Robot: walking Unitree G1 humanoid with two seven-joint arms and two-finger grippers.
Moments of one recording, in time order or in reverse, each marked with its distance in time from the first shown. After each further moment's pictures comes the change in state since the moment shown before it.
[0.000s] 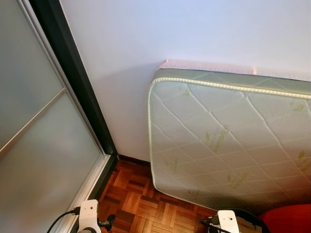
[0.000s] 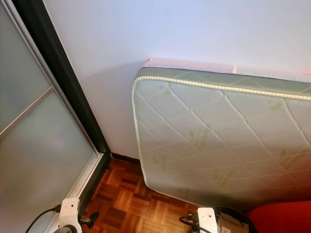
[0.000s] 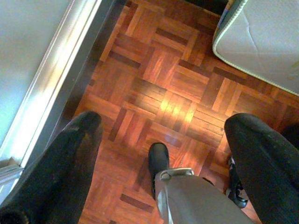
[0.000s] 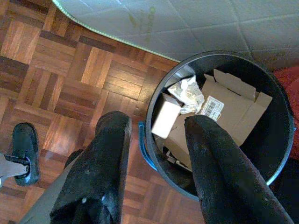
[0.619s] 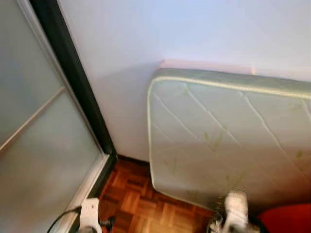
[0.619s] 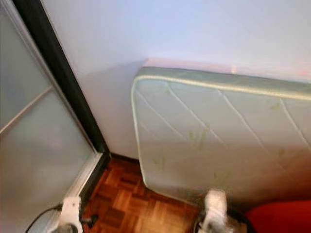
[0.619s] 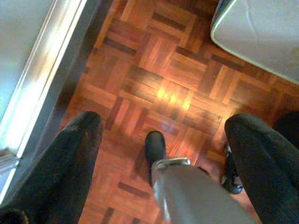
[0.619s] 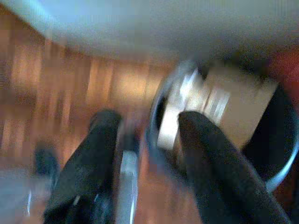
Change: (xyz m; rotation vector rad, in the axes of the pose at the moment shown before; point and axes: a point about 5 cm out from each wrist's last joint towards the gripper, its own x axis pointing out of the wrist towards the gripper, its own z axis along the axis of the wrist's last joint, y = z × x) left arm 0.003 -0.001 0.004 0.004 0.065 -0.008; right arm 0.009 -0.025 0.056 0.212 -0.045 0.054
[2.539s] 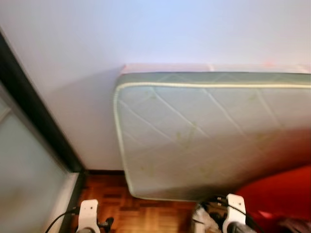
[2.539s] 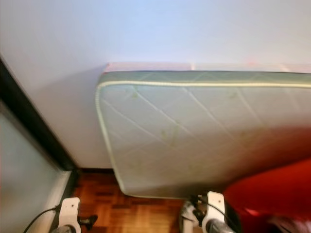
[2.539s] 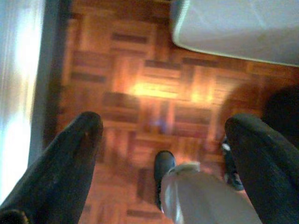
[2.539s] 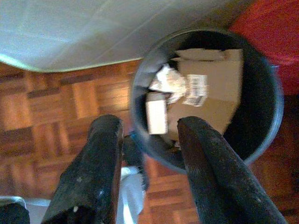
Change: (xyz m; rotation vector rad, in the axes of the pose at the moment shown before) left arm -0.001 0.004 -0.003 0.022 0.010 0.034; right arm -0.001 0.005 -0.014 0.052 0.065 0.048
